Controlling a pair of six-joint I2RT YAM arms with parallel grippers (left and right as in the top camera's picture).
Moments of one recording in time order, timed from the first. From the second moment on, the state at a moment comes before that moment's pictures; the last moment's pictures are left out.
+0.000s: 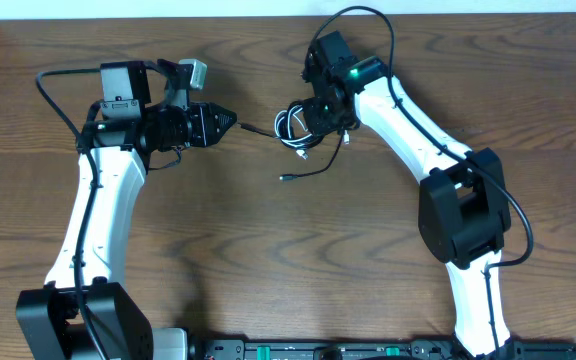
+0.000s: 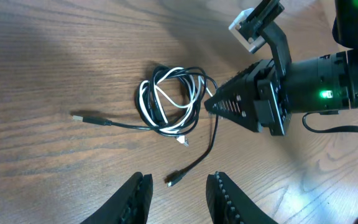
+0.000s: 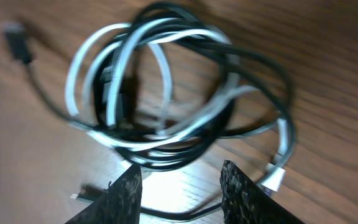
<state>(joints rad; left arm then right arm) 0.07 1.56 1.24 -0.63 0.71 0.02 0.49 2.26 1.93 -0.90 -0.13 0.21</state>
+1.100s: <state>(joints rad) 0.07 1.56 1.24 -0.64 0.70 0.02 0.49 2.38 1.95 -1.04 -0.05 0.24</state>
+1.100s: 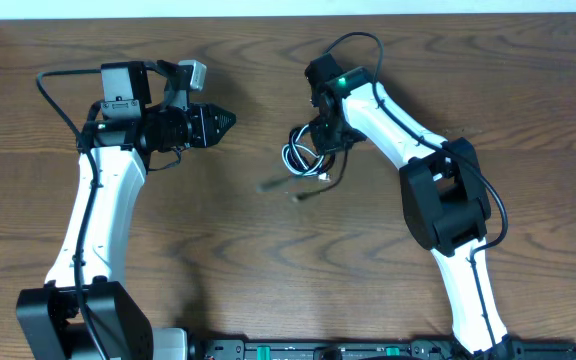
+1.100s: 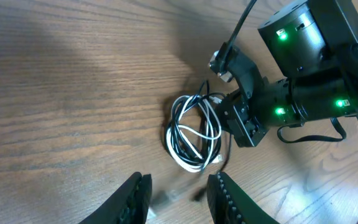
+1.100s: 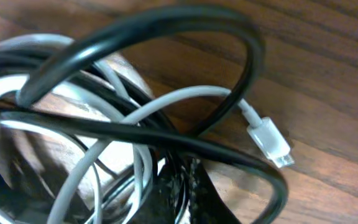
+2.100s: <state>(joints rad) 0.07 1.56 1.24 -0.64 0.70 0.02 0.45 2.08 1.93 -1.05 -0.22 0.07</state>
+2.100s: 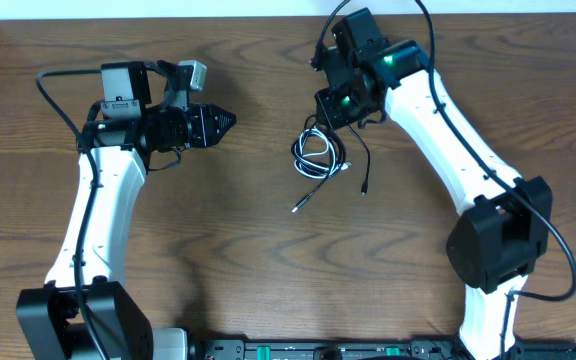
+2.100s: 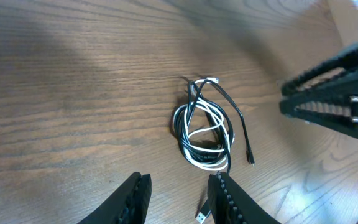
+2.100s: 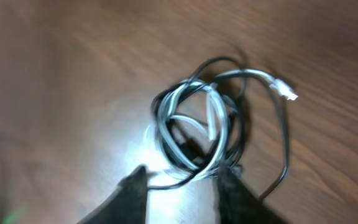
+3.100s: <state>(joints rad) 0.07 1.56 1.24 -0.64 0.70 0.02 0.49 2.38 1.94 -1.01 -0.08 0.19</state>
